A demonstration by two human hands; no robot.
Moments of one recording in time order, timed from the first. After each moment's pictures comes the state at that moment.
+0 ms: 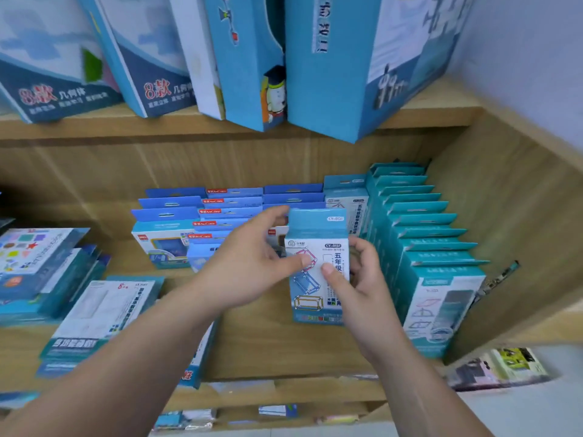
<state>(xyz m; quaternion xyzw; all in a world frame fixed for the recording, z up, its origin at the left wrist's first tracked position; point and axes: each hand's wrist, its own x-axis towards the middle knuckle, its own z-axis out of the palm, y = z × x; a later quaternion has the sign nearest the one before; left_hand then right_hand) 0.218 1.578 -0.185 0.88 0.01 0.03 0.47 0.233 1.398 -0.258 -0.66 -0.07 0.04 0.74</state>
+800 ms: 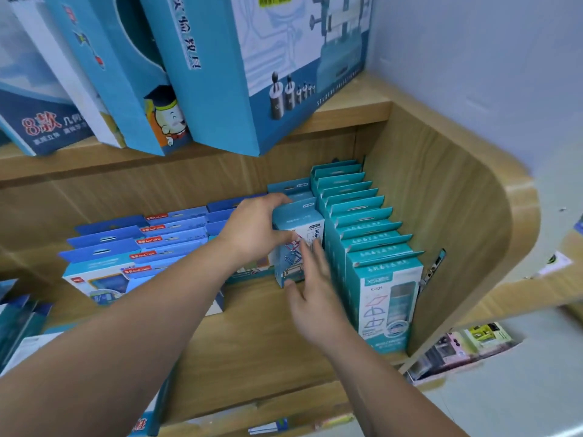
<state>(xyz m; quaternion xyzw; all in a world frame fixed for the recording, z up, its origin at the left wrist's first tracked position) 0.340 1.523 -0.207 0.95 -0.11 0.07 0.28 0.257 1.384 -0.281 -0.86 -0.09 0.02 0.51</state>
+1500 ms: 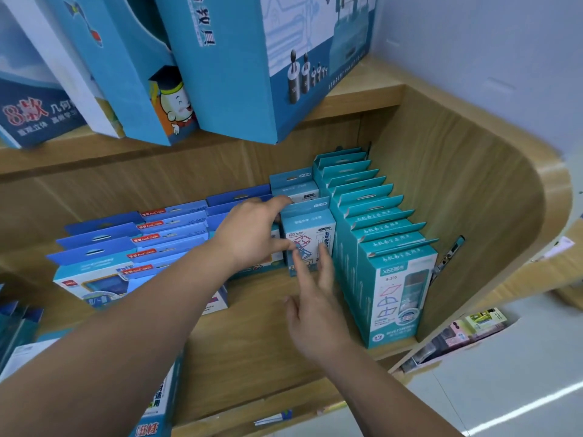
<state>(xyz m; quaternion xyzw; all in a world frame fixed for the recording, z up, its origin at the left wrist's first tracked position) 0.339 1.547 -0.219 0.97 -0.19 0.06 0.15 0.235 1.402 -0.298 -0.91 -0.07 0.00 0.41</state>
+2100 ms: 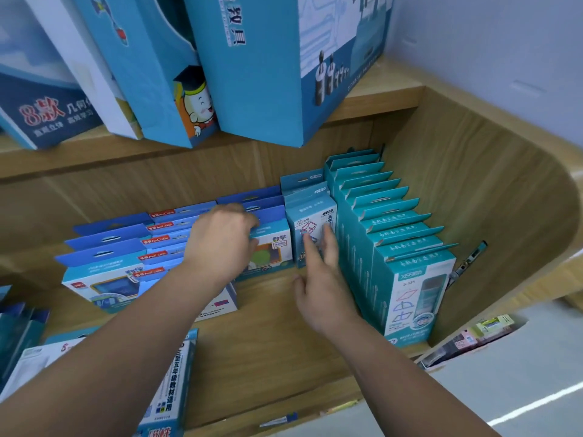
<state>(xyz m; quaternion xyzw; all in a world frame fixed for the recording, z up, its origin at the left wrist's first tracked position) 0.324 1.591 -0.228 0.98 -0.12 0.18 0.05 0.276 1.410 -0.301 -0.92 -0.07 -0.03 0.38</state>
